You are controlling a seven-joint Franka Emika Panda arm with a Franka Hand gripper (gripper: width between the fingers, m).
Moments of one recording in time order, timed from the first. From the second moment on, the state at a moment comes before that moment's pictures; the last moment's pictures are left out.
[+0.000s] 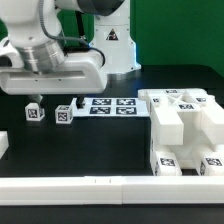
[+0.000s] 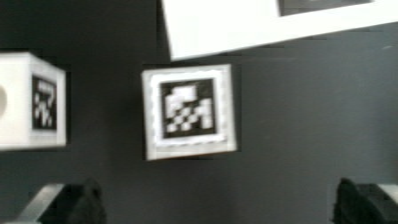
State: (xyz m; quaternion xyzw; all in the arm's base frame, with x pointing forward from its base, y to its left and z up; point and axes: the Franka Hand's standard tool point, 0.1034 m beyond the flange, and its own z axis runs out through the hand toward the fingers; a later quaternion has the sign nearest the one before) arm 0.434 -0.118 0.045 -0.95 0.14 0.26 0.07
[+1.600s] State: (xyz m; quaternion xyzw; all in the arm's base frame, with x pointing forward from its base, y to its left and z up) arm 0.426 -0.124 0.028 -0.93 0.06 0.37 0.05
